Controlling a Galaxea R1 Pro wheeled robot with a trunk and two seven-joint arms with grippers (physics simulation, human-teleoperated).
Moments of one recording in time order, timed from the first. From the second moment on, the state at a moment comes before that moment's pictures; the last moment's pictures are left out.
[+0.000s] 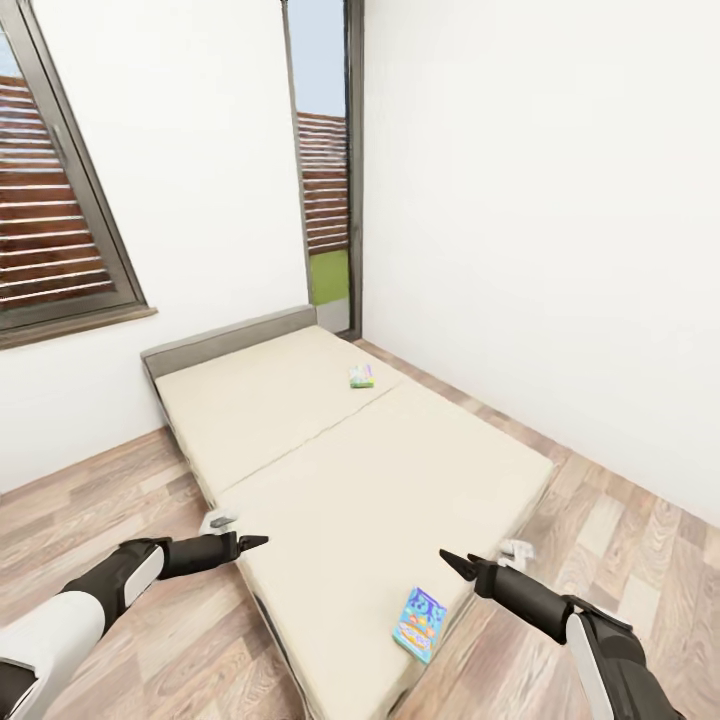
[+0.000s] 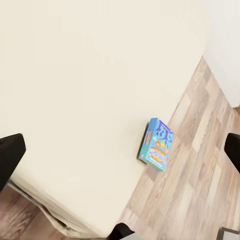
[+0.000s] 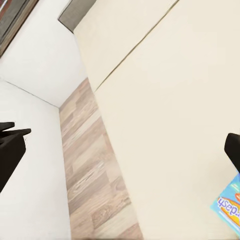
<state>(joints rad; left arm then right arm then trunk) -0.80 0.27 -0.30 -0.29 0.52 0.40 -0.77 -0.27 -0.01 -0.32 -1.19 -0.14 0.55 0.84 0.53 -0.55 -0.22</state>
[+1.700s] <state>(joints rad) -0.79 0.26 -0.30 -0.29 0.52 0.38 -0.76 -0.27 -0.01 -0.32 -1.19 -0.14 0.55 0.85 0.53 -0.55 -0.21</state>
